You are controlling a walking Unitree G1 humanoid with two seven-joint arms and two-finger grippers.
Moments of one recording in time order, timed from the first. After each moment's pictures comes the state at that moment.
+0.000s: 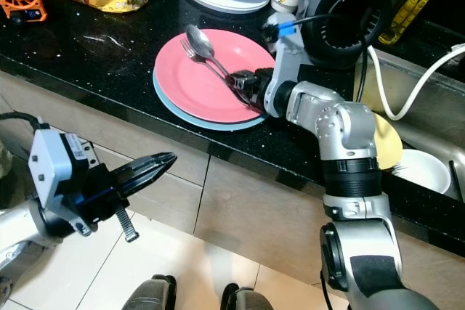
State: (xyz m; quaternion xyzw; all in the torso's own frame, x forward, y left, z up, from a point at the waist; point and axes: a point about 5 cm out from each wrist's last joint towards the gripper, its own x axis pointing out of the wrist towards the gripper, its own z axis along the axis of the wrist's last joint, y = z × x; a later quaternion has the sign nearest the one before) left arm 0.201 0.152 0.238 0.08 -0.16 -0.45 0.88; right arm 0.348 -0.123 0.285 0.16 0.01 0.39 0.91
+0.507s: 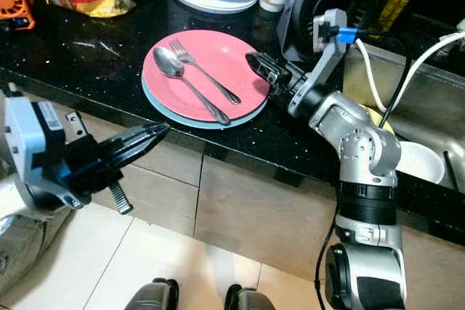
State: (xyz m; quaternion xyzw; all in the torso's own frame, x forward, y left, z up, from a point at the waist) left arm 0.210 0.157 0.253 0.09 -0.18 -0.45 0.87; right arm 0.338 -0.145 0.267 0.12 -0.04 0.36 0.93
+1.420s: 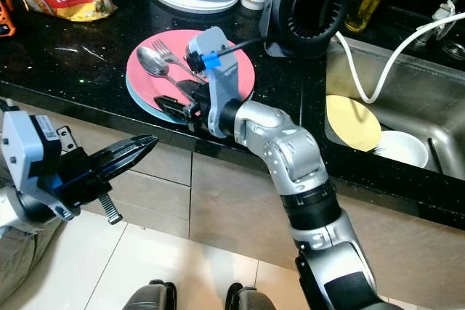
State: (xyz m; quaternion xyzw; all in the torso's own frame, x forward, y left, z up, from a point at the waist) left arm 0.205 0.173 0.234 0.09 -0.14 -0.42 0.89; right arm 0.324 -0.033 0.265 -0.01 0.00 0.44 0.90
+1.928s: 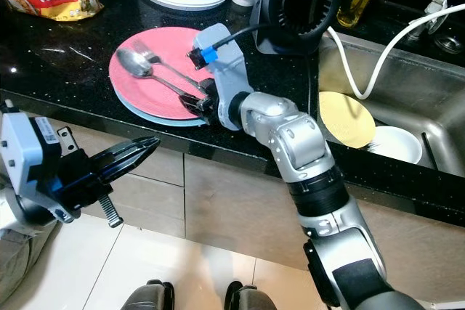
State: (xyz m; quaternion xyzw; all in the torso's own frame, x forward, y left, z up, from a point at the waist) left arm 0.202 0.170 0.238 0.10 -0.14 -0.42 0.89; right arm 0.330 -0.047 0.265 -0.11 0.06 0.39 0.91
